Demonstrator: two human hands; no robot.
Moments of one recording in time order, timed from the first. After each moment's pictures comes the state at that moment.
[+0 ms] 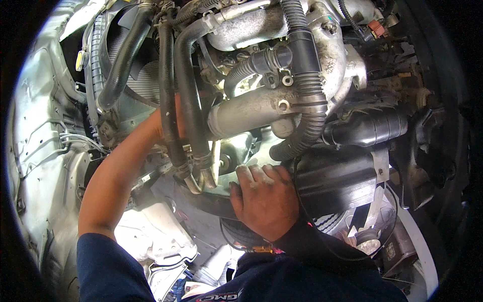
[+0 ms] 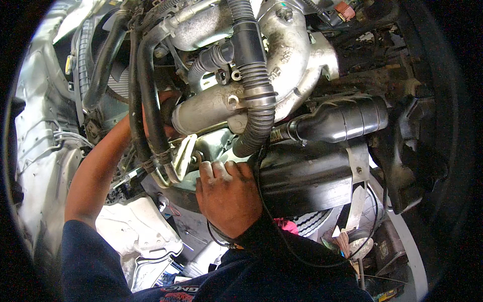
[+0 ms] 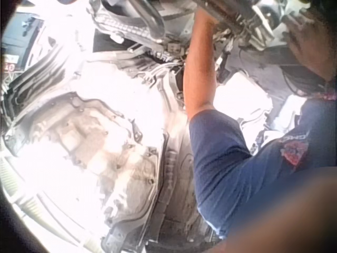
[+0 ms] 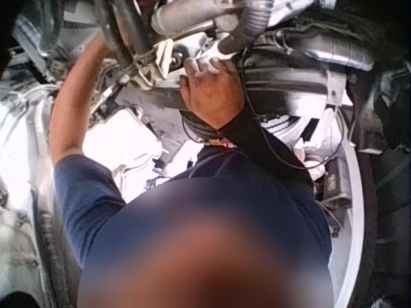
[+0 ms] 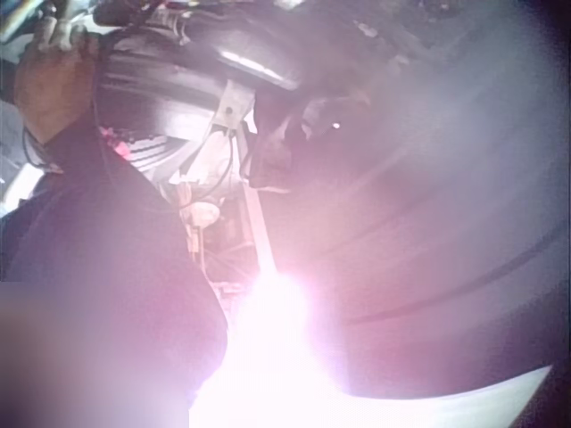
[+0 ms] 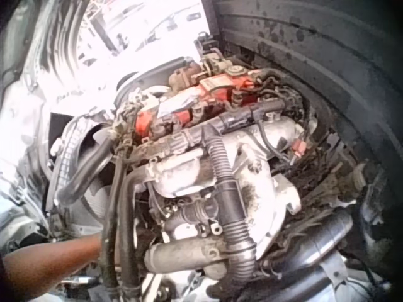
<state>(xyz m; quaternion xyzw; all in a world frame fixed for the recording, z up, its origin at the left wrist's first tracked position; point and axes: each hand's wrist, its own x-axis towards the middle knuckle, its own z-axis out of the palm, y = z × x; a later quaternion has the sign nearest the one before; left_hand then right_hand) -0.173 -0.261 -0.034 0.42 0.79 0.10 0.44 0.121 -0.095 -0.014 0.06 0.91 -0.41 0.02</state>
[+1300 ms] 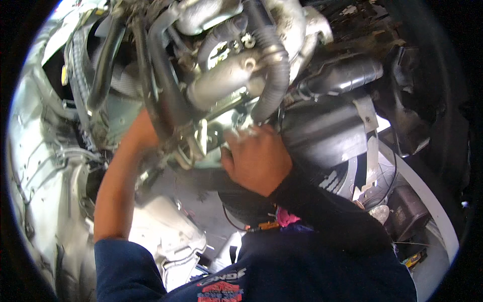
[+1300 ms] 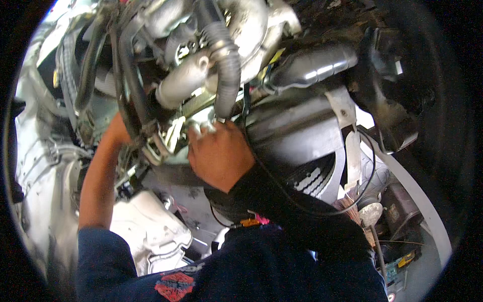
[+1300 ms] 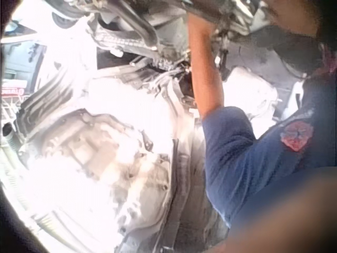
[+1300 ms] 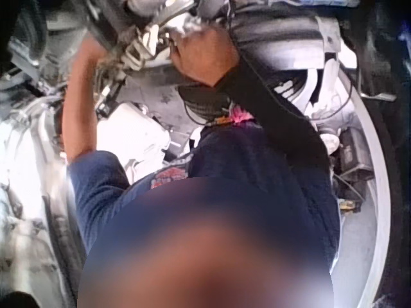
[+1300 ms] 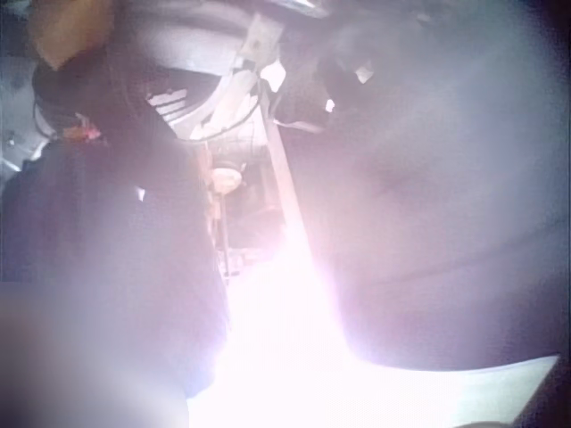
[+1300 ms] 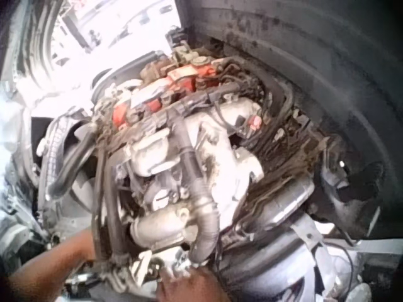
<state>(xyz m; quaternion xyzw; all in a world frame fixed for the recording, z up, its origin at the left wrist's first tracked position) -0.132 -0.282 0.002 0.46 0.82 0.11 0.33 0.121 -0.093 -0.026 0.08 0.91 -0.41 -0.01</state>
